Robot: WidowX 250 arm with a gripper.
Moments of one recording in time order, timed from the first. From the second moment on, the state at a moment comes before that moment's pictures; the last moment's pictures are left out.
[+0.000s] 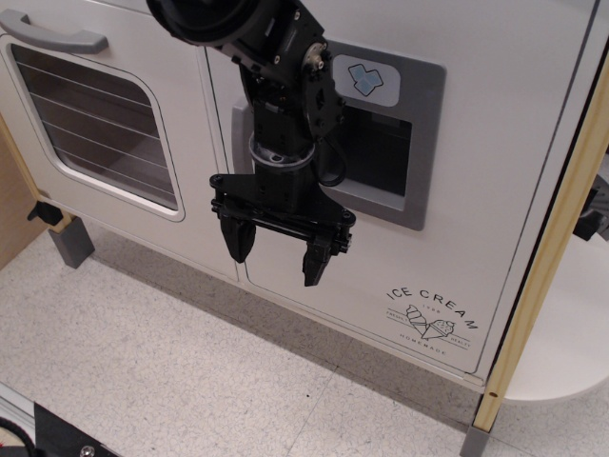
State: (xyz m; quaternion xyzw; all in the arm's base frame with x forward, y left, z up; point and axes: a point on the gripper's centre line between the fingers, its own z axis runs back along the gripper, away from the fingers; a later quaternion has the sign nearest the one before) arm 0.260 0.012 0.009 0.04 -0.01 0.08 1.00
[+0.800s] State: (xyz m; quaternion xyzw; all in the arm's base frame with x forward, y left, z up) arm 0.265 0.061 0.015 0.05 -0.07 0.09 0.99
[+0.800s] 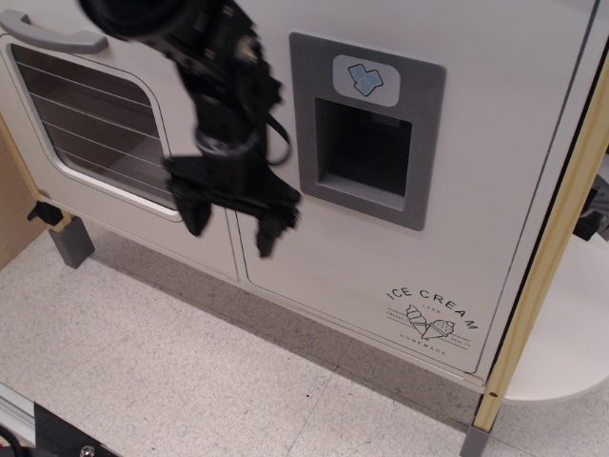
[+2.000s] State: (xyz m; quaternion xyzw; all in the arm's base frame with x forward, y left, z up) arm 0.315 0.097 0.050 0.04 -0.14 0.03 0.99
